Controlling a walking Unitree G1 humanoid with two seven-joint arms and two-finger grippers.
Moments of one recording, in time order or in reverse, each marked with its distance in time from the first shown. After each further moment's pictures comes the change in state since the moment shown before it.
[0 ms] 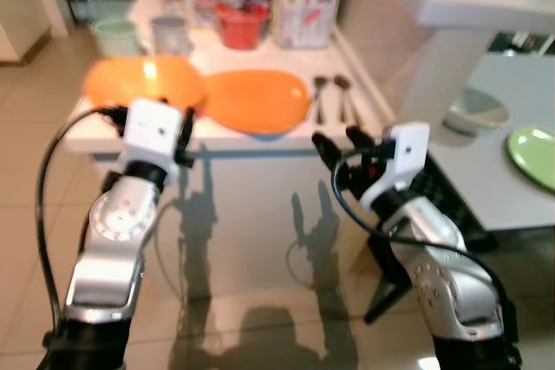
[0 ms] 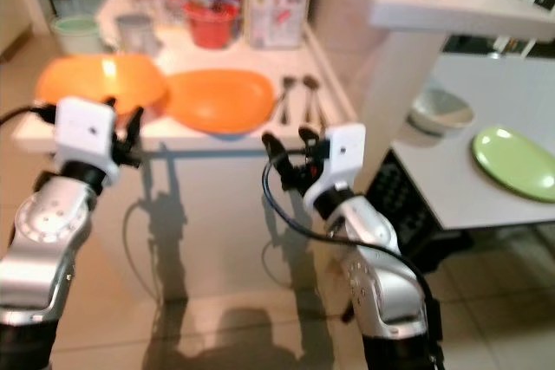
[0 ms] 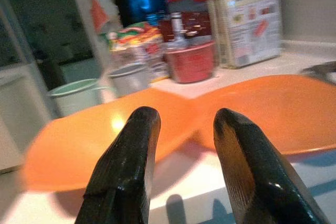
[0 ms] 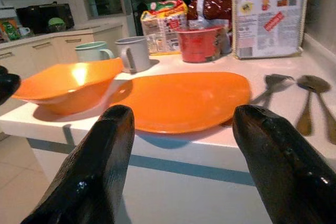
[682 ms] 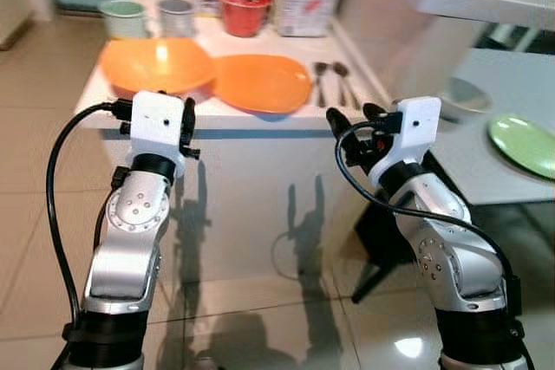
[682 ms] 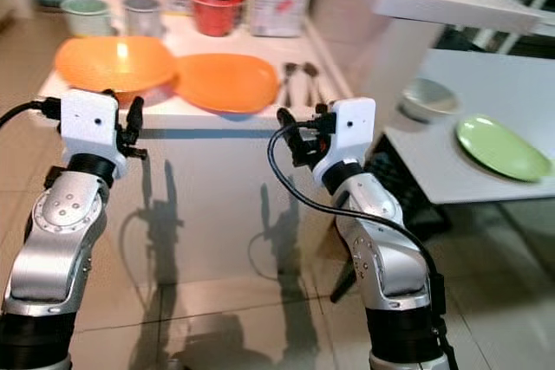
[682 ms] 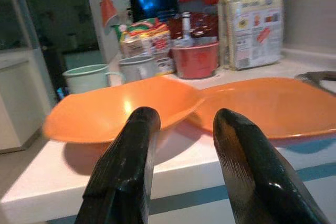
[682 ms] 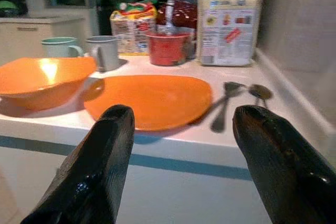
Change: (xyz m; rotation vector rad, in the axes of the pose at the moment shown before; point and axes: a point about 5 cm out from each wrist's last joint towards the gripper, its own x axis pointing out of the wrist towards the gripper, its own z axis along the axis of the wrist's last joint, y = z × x) left arm 0.007 -0.008 0.006 -0.033 -0.006 0.072; right arm 0.016 -0.015 0.019 -0.086 -0.015 -0.106
